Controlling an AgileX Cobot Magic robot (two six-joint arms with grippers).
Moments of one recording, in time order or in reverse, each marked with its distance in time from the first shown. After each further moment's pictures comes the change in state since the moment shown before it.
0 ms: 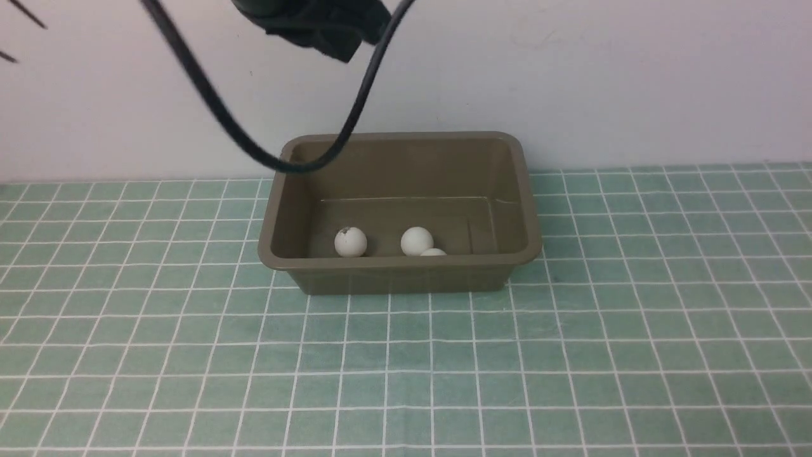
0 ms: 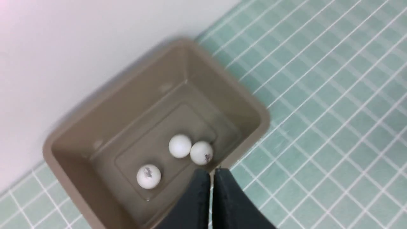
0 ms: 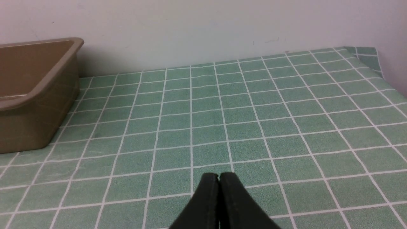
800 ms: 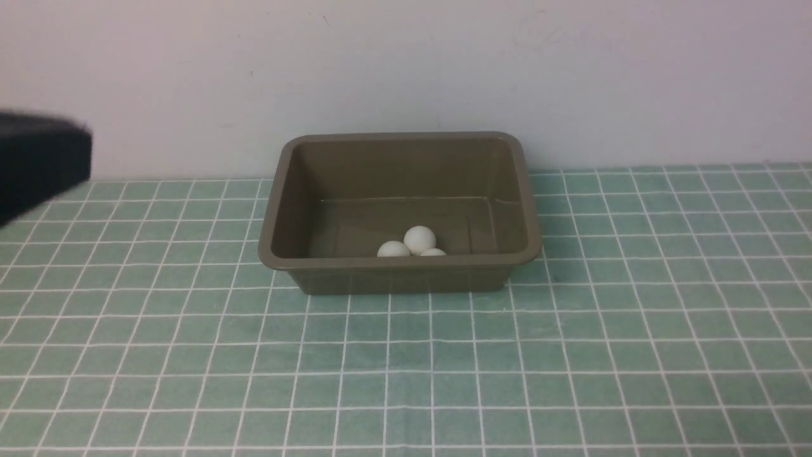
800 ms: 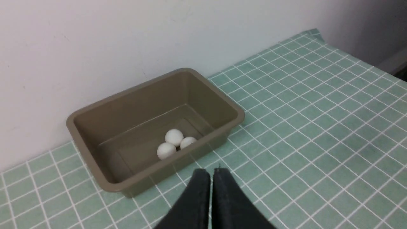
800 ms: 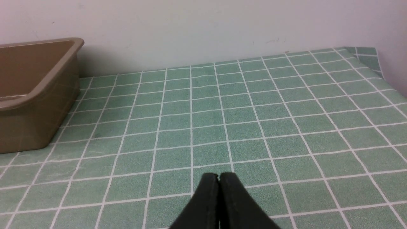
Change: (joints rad) right arm 0.000 0.000 0.000 0.000 0.000 0.000; left arm 0.000 -1.003 0.994 -0.032 -0.393 -0.069
